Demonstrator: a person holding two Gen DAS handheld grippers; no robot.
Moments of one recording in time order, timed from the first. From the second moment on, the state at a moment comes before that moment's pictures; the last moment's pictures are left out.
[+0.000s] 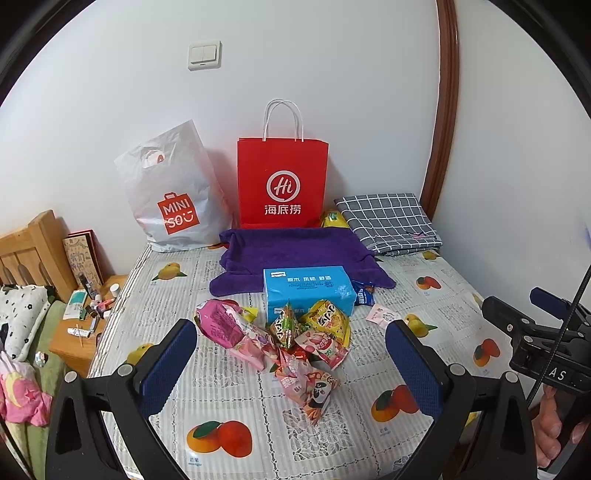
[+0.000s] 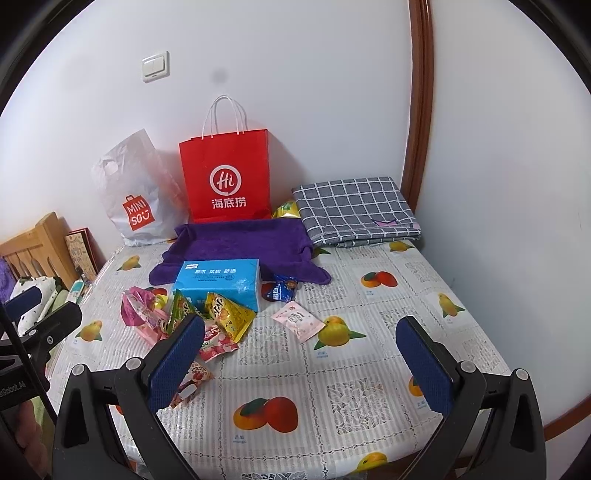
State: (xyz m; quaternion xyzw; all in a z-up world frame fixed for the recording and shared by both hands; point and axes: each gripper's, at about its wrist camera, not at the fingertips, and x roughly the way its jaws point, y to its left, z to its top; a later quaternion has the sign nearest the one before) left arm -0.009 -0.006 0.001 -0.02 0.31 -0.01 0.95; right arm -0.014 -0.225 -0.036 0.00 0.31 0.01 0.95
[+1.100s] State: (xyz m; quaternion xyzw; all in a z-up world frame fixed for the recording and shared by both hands) left arm -0.010 -0.003 0.003 -0.02 0.31 0.00 0.95; right arm -0.017 -0.223 -0.032 0.00 0.31 0.02 0.95
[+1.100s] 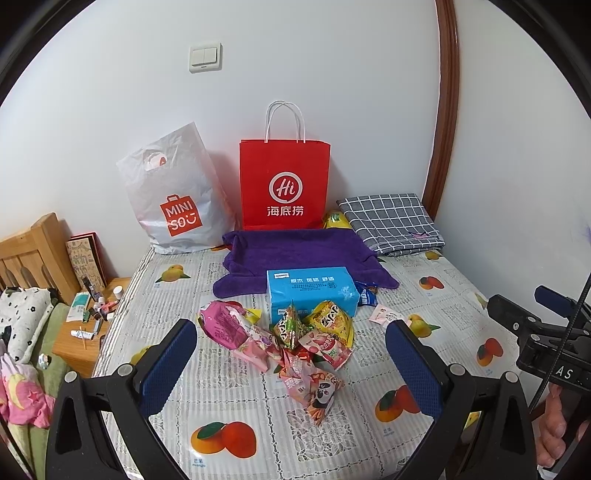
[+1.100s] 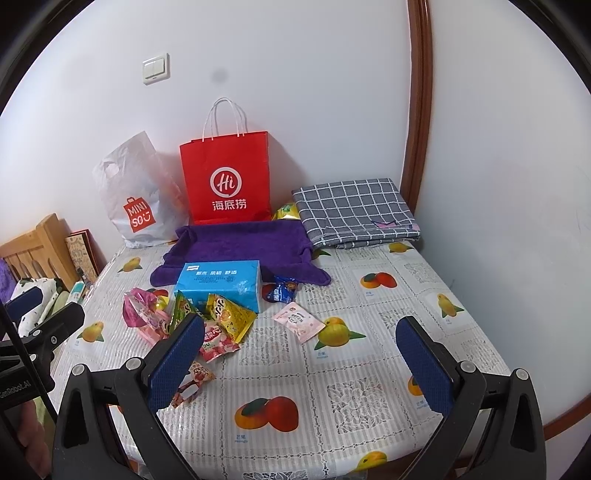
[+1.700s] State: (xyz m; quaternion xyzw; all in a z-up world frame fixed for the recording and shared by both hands) left arm -0.011 -0.006 0.003 -0.02 0.31 0.00 0.95; right arm -0.020 -0.220 -0.031 0.00 0.30 0.02 0.95
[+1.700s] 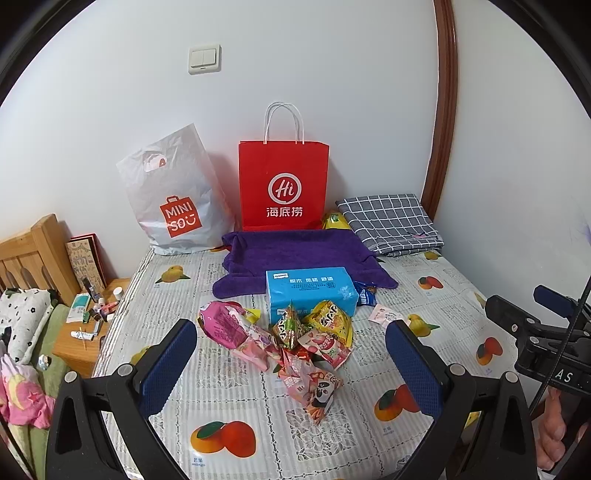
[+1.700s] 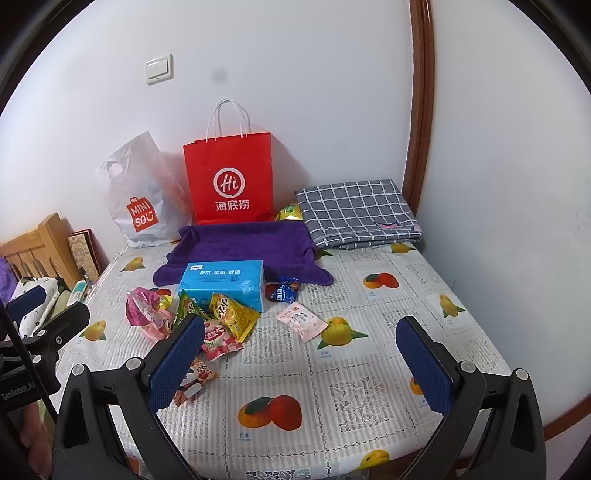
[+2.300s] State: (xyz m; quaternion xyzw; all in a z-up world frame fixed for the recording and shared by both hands) left arm -0.006 -0.005 -0.004 -0.02 0.31 0.00 0.95; right arm -0.017 -0.219 -0.042 0.01 0.31 0.03 0.95
